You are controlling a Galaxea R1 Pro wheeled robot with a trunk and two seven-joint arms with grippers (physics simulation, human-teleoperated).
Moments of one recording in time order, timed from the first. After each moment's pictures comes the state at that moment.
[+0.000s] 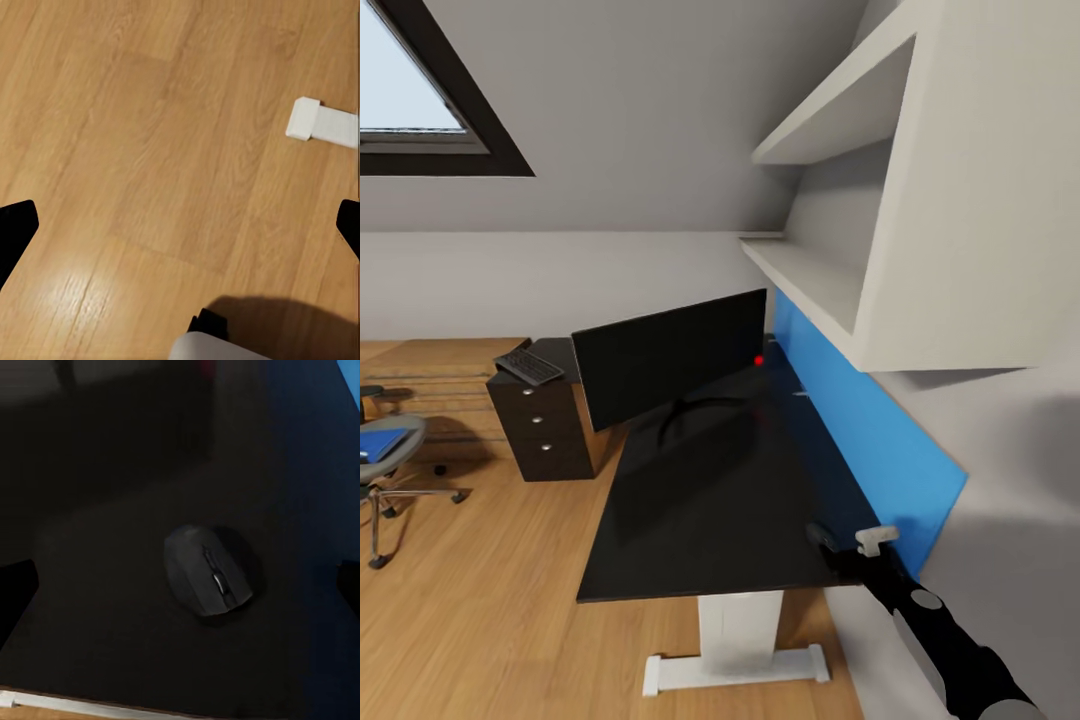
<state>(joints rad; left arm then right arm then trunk) -0.07 0.03 0.02 -0.55 0.25 -0.12 0.27 -0.46 -0.17 0.13 -0.74 -0.15 -0.02 0.22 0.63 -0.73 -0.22</state>
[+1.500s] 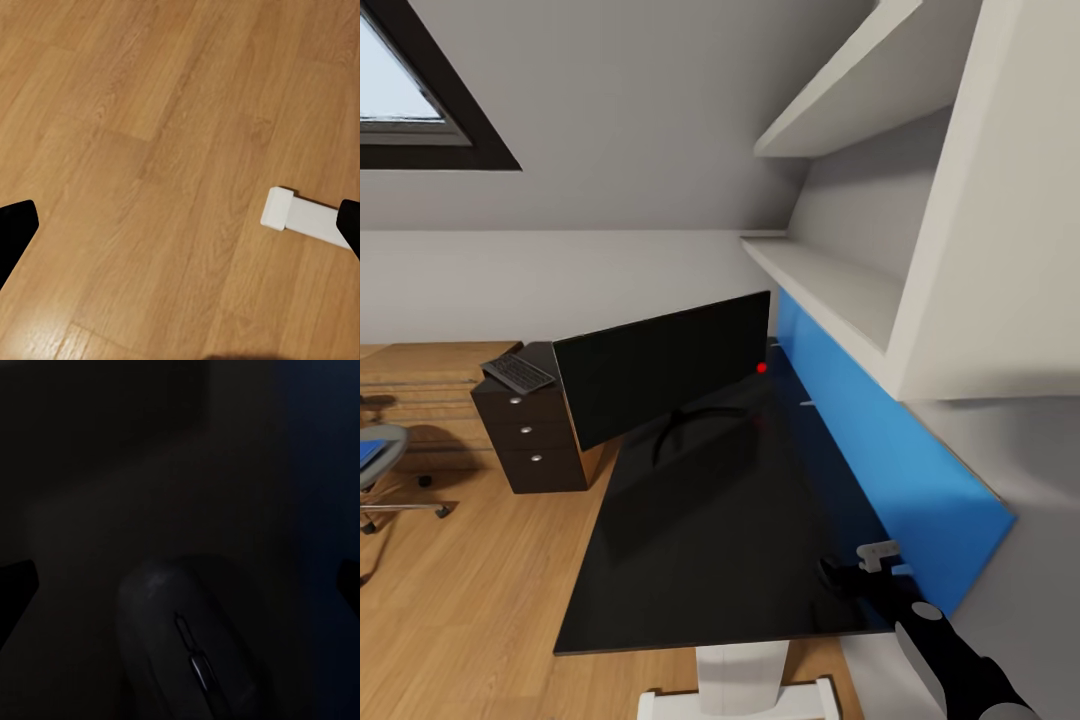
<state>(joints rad) -0.07 0.03 0.02 -0.60 0.26 -0.22 0.27 -0.47 -0.17 0.12 -0.64 -0.15 -0.02 0.23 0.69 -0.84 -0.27</state>
